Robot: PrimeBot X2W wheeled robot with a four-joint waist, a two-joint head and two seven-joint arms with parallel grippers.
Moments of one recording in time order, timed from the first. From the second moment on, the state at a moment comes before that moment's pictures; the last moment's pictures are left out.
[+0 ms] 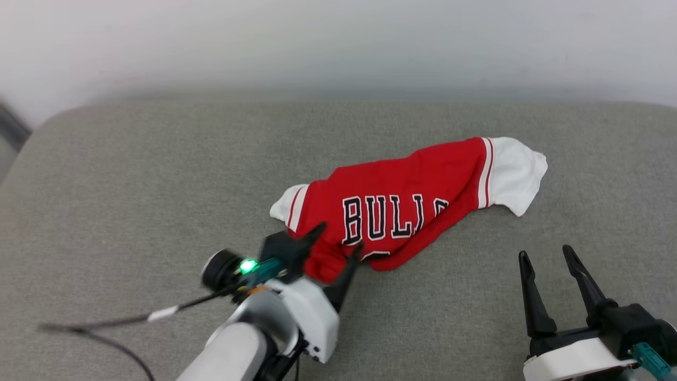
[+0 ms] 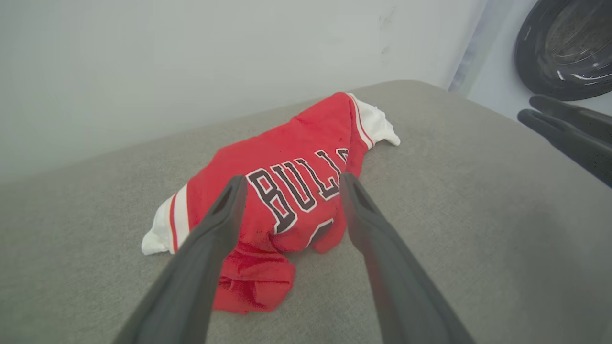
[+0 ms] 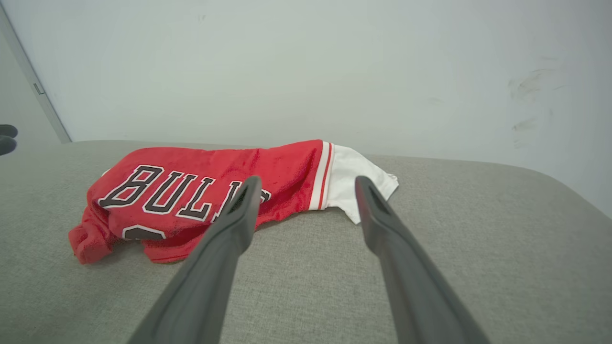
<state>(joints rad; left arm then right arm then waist) -0.28 0.25 -0.55 0.08 -0.37 -0.03 0.03 0.04 -0.05 -0.01 0.07 0.05 0.13 -0.26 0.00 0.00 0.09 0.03</state>
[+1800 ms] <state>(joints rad) -0.64 0.05 -1.06 0.44 -0.53 -0.09 0.52 -0.04 -0.05 0.04 0.10 0.04 0.13 -0.26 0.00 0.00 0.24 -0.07</state>
